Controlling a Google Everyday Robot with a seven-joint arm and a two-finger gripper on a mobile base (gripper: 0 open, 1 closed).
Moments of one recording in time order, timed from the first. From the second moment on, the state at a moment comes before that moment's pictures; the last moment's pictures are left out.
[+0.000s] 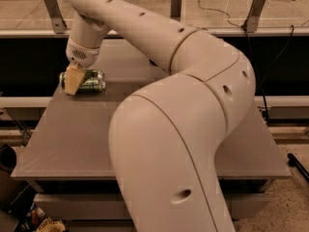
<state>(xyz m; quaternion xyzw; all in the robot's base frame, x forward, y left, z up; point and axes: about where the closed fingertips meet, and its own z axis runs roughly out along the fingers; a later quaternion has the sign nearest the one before) 0.658 0.230 0.839 -0.68 0.70 0.17 0.16</state>
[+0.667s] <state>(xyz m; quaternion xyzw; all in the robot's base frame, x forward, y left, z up) 0.658 0.230 0.839 -0.68 0.70 0.17 0.16</state>
